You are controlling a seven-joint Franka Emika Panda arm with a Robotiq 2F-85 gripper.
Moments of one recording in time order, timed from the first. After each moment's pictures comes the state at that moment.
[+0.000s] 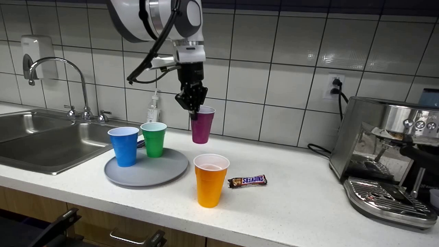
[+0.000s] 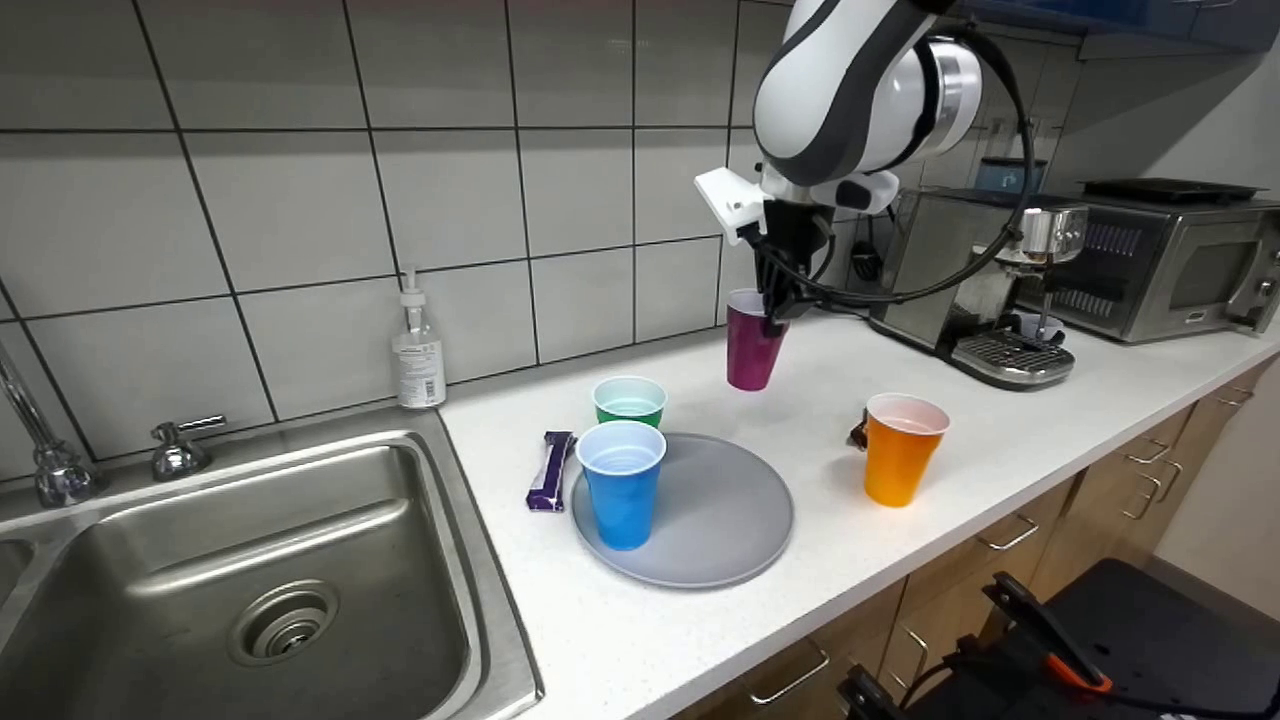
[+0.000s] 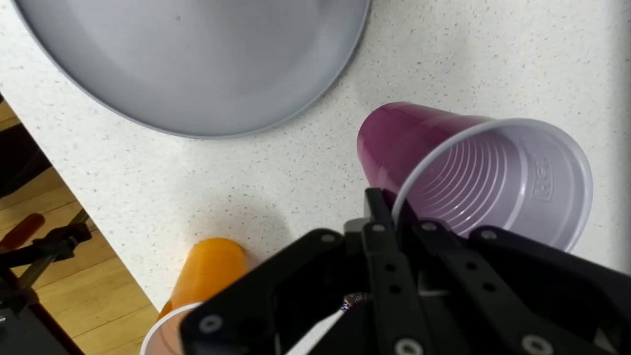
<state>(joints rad) 0.00 -0.04 -0.13 -2.48 -0.14 2.64 1.82</state>
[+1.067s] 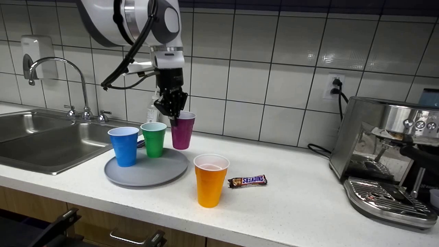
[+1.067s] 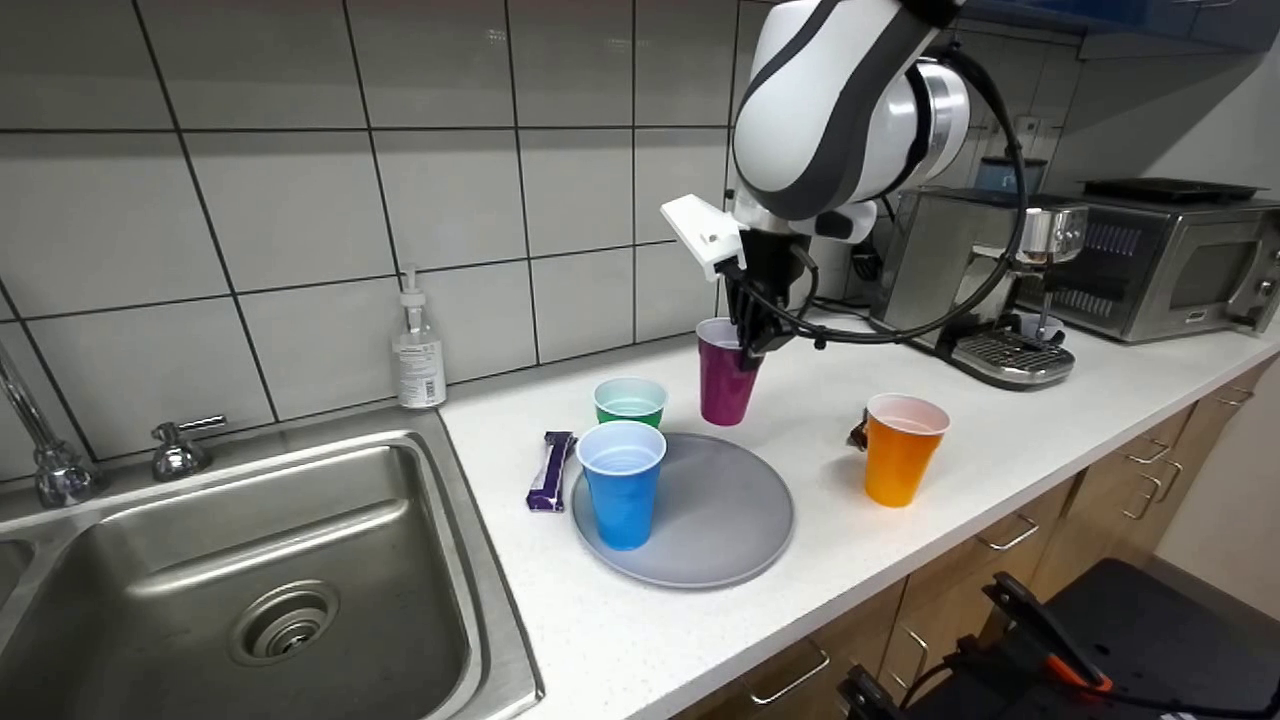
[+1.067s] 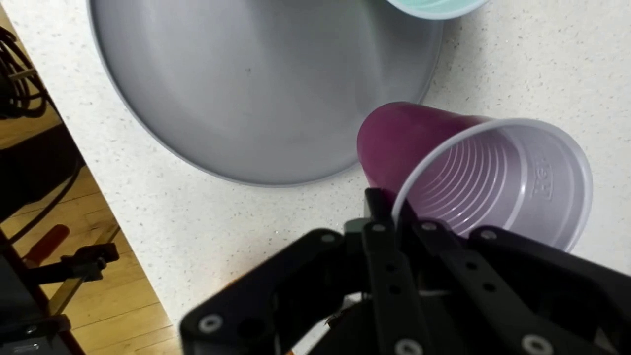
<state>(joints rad) 0.00 -0.06 -0.03 -2.56 -0.13 2.68 1.82</state>
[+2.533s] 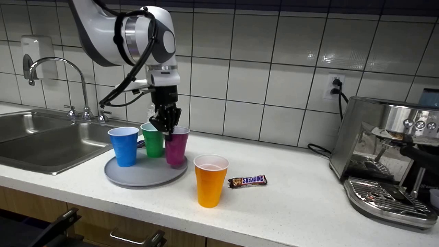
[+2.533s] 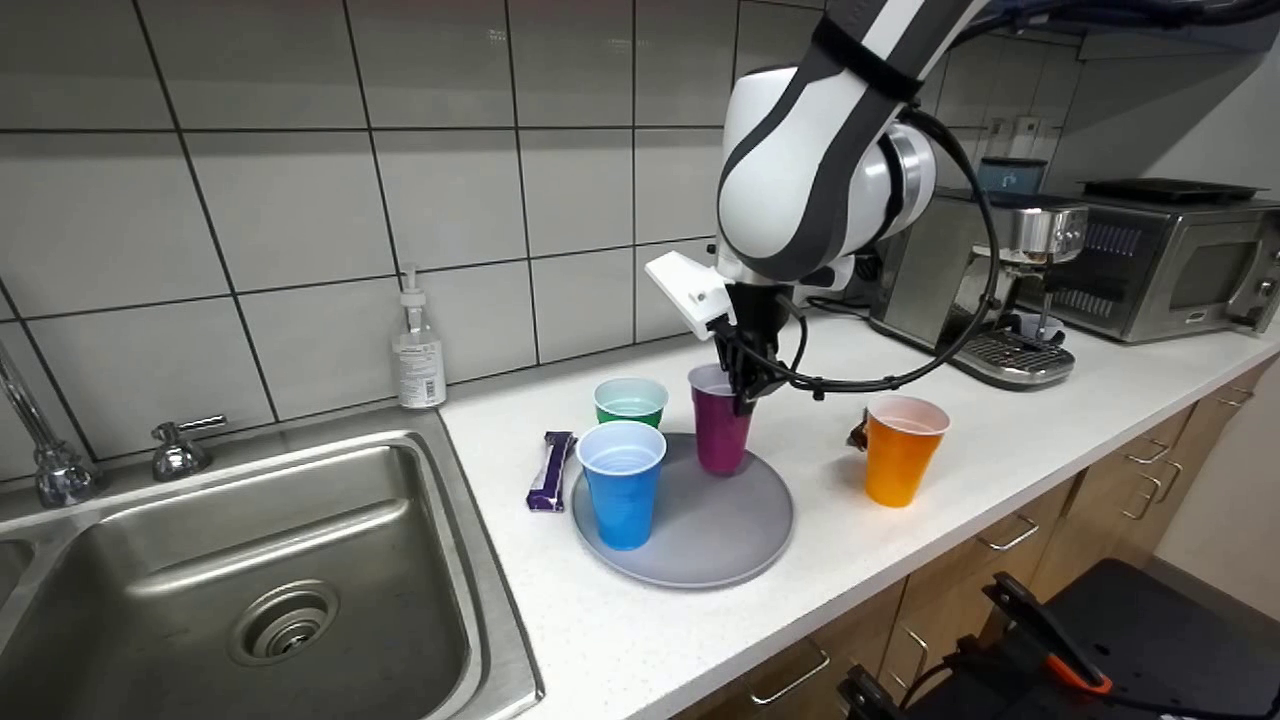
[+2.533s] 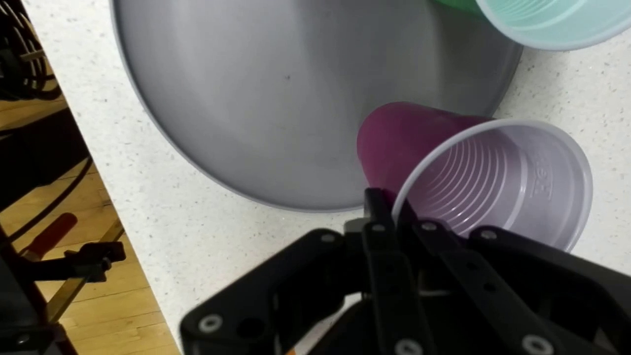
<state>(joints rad) 0.01 0.06 -0.01 -2.56 -0.19 2.71 1.83</state>
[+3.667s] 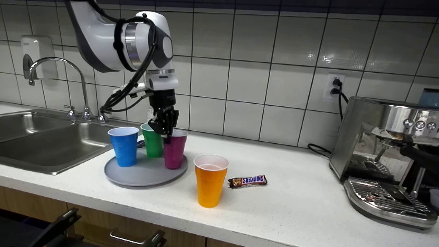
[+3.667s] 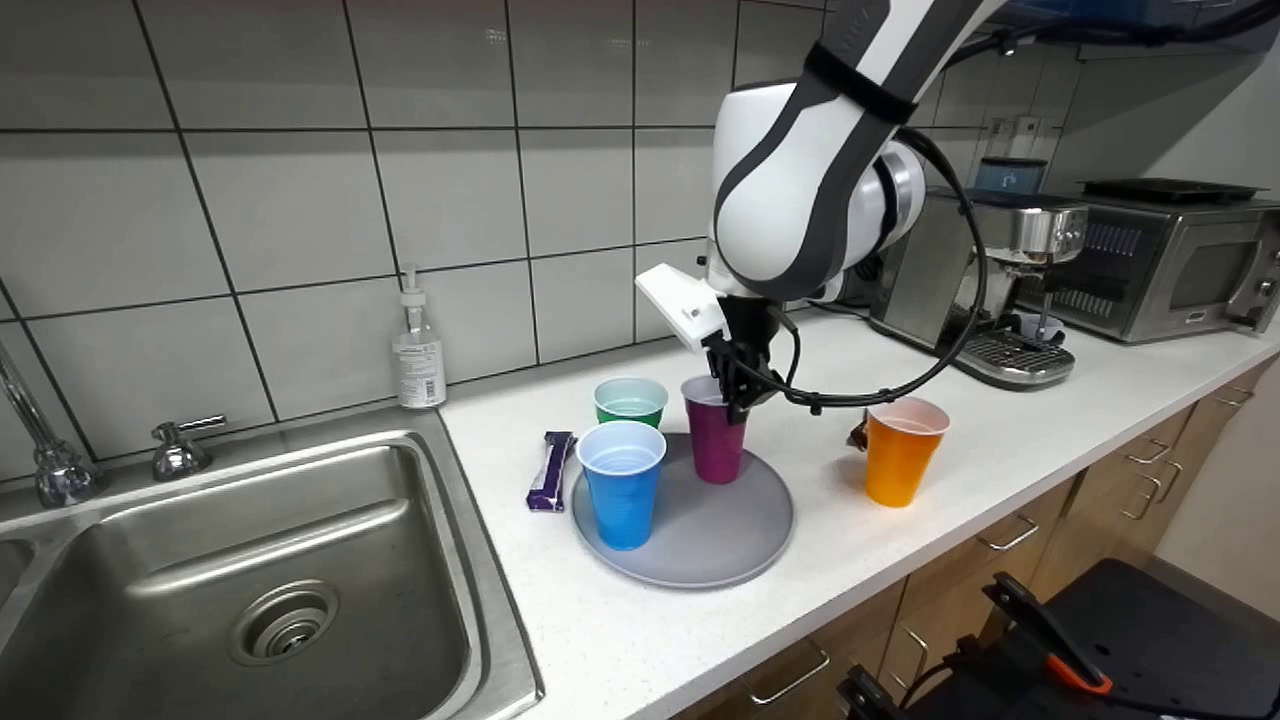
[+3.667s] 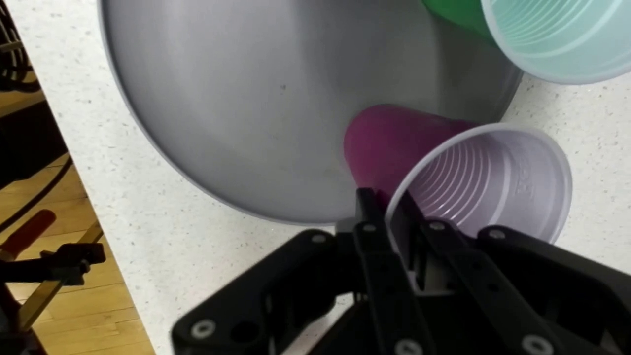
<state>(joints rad) 0.03 0.10 -0.02 -2.55 -0.24 2.76 1.84</state>
